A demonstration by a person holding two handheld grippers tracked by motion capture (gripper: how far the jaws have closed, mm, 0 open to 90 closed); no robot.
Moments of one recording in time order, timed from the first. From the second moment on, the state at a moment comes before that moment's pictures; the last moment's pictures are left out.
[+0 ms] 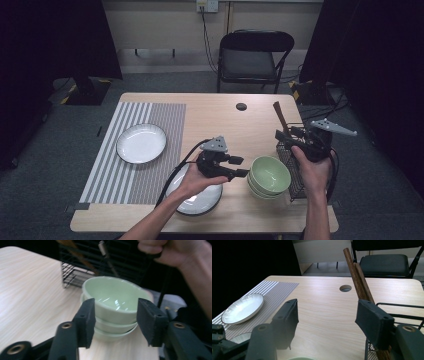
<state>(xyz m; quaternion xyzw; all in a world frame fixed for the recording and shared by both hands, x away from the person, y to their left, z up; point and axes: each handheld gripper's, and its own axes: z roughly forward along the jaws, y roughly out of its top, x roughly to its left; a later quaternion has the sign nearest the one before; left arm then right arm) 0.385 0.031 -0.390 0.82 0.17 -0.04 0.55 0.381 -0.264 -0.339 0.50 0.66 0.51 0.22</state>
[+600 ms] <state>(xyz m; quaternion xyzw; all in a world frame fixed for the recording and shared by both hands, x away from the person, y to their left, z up) 0.375 -0.019 -0.389 0.84 0.10 -0.06 0.52 0.380 -0.270 -0.340 0.50 0.66 0.52 0.21</state>
